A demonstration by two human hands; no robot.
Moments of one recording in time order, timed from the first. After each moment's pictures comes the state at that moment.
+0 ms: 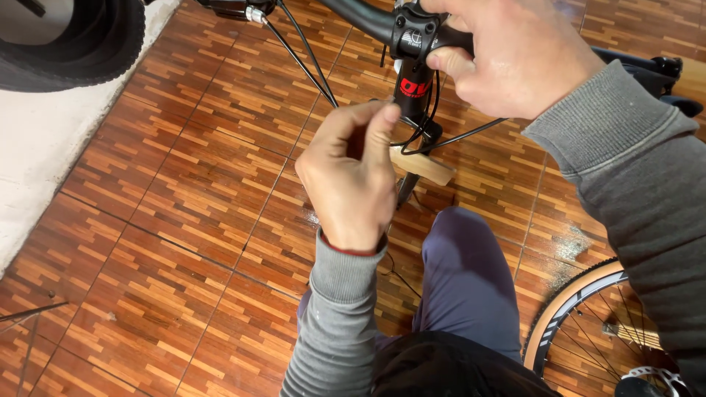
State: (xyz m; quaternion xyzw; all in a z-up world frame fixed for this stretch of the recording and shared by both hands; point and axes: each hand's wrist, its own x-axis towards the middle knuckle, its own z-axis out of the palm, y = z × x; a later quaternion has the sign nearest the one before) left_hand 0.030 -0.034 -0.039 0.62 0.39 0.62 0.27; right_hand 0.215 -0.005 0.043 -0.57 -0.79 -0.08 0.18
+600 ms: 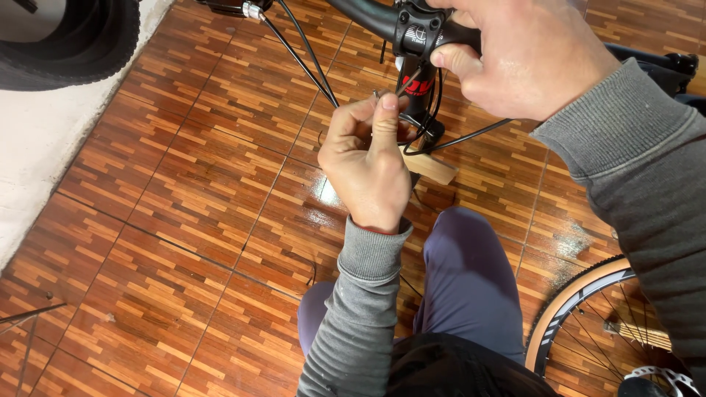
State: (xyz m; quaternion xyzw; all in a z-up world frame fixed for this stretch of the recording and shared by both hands) left_hand 0.069 -0.014 -0.078 0.38 0.29 0.71 0.52; right_hand 0.216 -0.005 0.043 -0.53 -0.82 -0.05 0.21
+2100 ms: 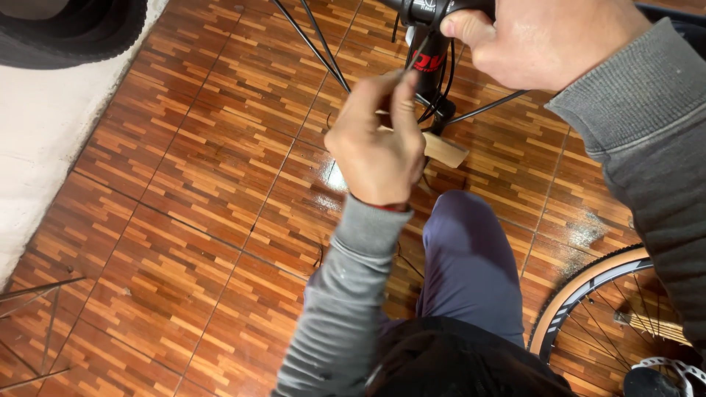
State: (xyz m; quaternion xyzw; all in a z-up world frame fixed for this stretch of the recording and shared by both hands) left_hand 0.056 -0.019 -0.077 0.54 0.37 0.69 0.31; right_hand 0.226 -0.007 0.033 -0.62 -0.77 -0.14 0.06
